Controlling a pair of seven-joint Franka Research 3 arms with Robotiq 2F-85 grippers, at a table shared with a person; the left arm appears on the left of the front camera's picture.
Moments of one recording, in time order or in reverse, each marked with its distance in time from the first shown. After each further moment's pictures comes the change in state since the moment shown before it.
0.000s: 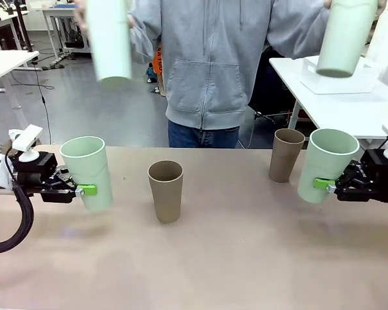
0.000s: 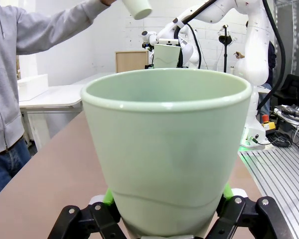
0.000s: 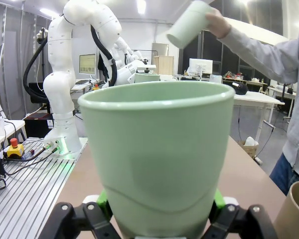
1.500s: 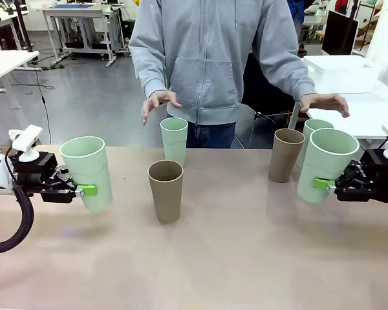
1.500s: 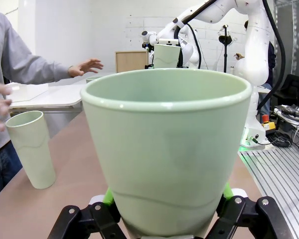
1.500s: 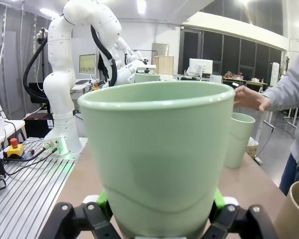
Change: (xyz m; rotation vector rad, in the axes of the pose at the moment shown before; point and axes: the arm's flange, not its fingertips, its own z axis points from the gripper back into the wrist) left arm 0.000 0.000 0.000 0.000 0.000 0.000; right arm 0.000 0.000 0.000 0.000 0.000 0.000
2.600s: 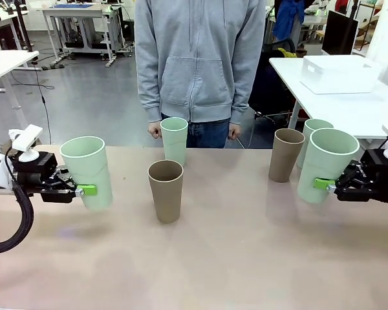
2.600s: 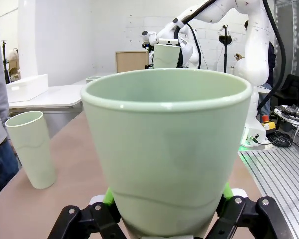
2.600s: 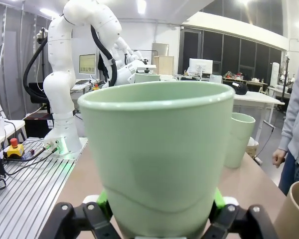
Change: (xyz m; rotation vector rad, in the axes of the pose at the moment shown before) left arm 0.000 0.000 0.000 0.000 0.000 0.000; right arm 0.000 0.000 0.000 0.000 0.000 0.000
